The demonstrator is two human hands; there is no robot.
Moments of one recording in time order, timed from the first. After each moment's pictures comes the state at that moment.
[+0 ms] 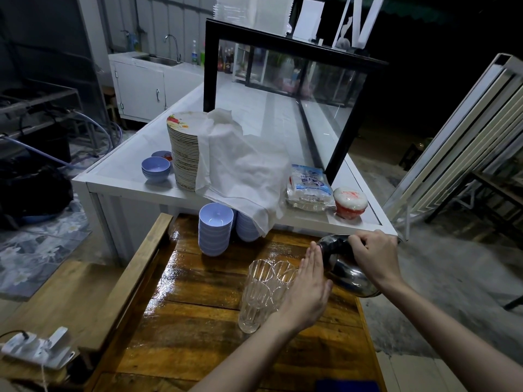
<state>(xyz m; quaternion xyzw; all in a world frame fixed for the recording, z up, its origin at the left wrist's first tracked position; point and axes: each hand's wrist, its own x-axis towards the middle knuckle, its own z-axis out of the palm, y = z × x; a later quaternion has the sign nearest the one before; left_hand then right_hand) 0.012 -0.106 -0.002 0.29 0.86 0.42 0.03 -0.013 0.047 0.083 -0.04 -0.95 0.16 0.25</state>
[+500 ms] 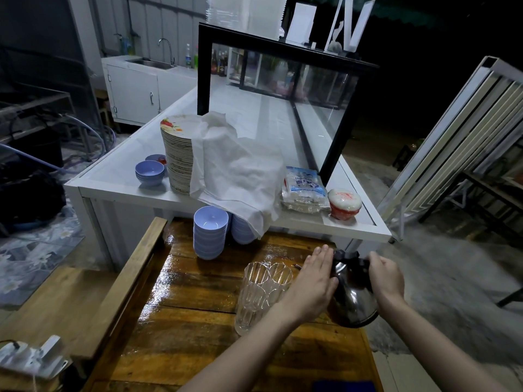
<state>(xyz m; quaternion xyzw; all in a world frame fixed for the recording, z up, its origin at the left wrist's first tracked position) 0.002 -0.093 0.012 0.32 0.87 0.38 0.04 0.020 0.058 0.061 -0.30 -0.84 0.41 0.19</state>
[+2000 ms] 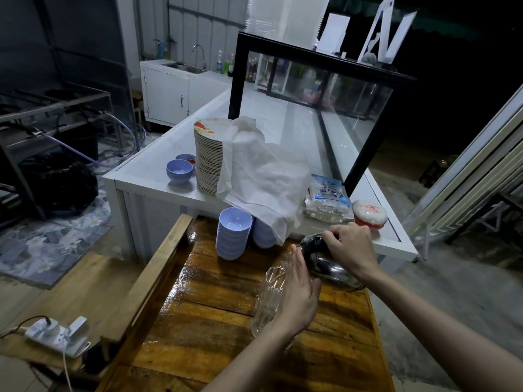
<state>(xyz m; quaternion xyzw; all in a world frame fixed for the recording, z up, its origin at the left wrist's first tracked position) 0.005 -0.142 -0.015 0.15 0.85 0.51 0.00 -0.051 -0.027 0.091 0.05 -0.97 0.13 0.21</state>
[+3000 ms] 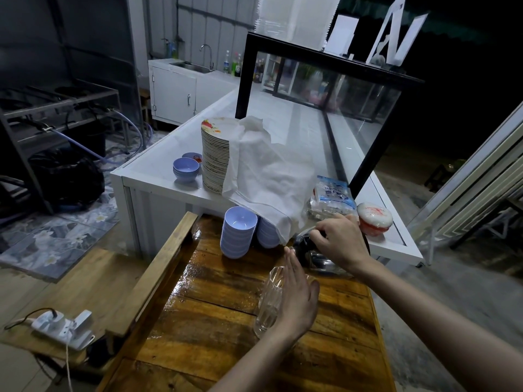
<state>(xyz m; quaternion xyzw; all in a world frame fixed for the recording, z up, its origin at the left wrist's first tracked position) 0.017 -0.149 -0.006 0.09 0.84 0.54 -0.02 -0.066 -0.051 0.095 0.15 -0.97 0.02 0.20</state>
